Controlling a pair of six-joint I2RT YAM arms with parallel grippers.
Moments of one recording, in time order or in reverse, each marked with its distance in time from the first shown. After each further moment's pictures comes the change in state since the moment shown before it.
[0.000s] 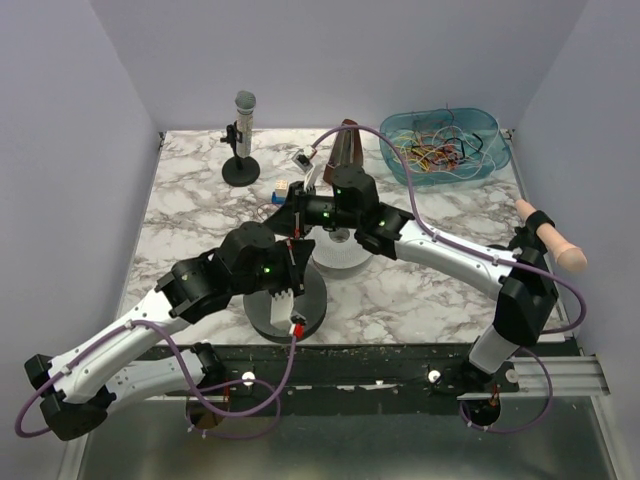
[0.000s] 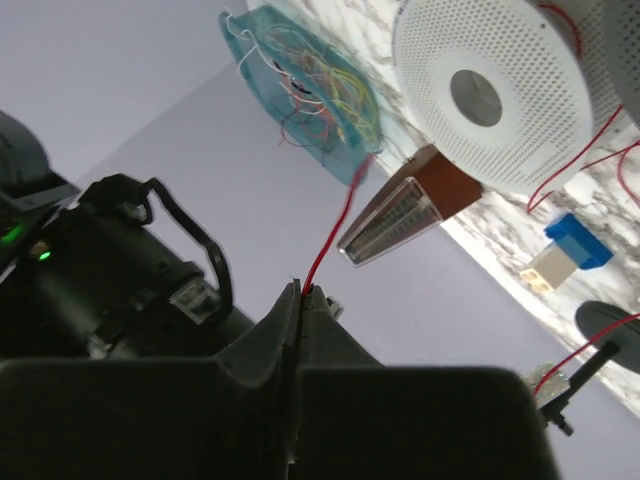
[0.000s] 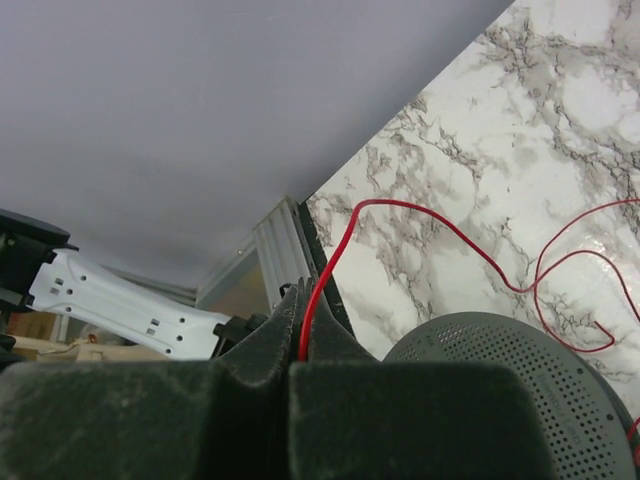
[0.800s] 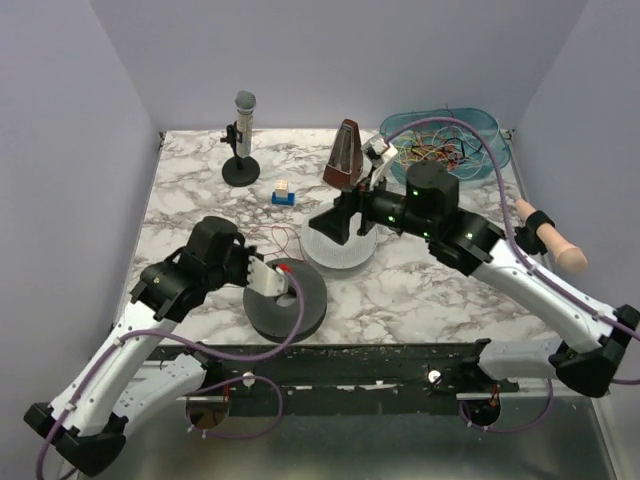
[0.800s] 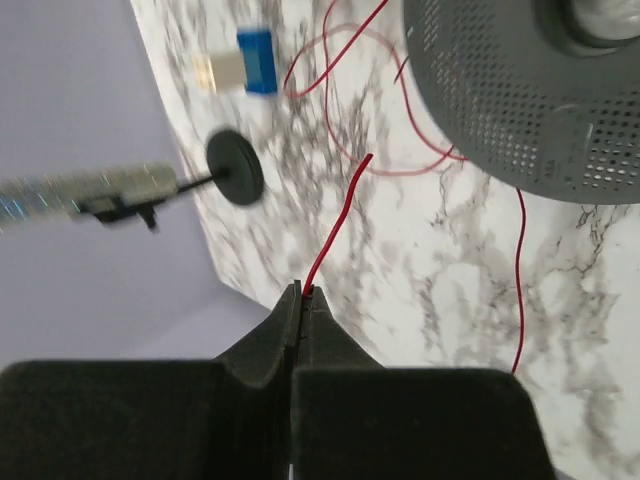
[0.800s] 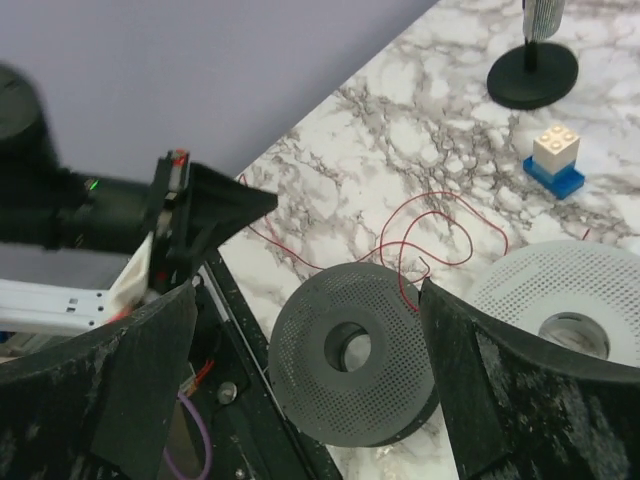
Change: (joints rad) left arm 0.259 -0.092 -0.034 -0.262 -0.167 -0.724; right arm -0.058 -0.372 -0.045 -0.368 0.217 -0.262
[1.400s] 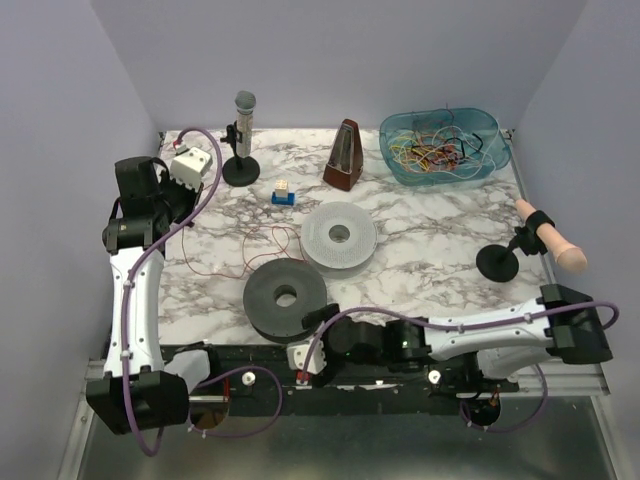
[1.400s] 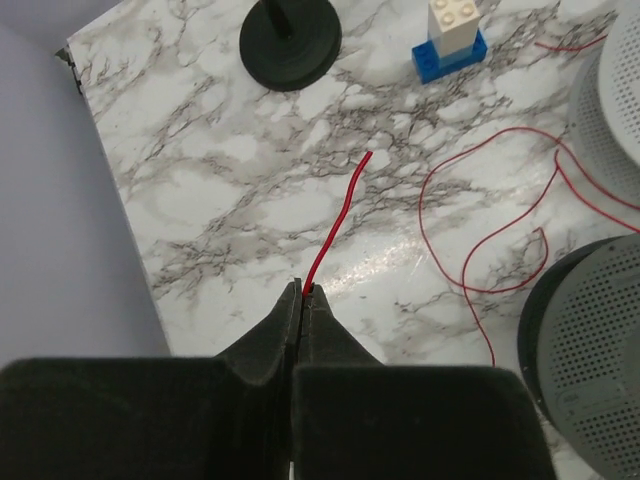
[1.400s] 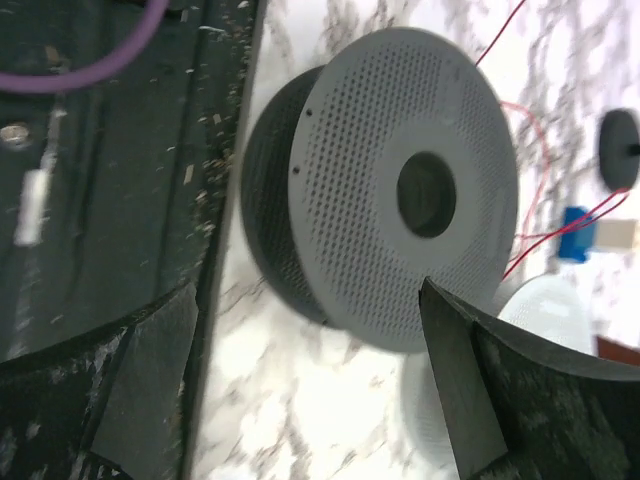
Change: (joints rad) left arm 0.823 0.310 0.206 0.267 0.392 -0.784; right arm 0.663 0.010 -0.539 0.152 0.417 -0.933
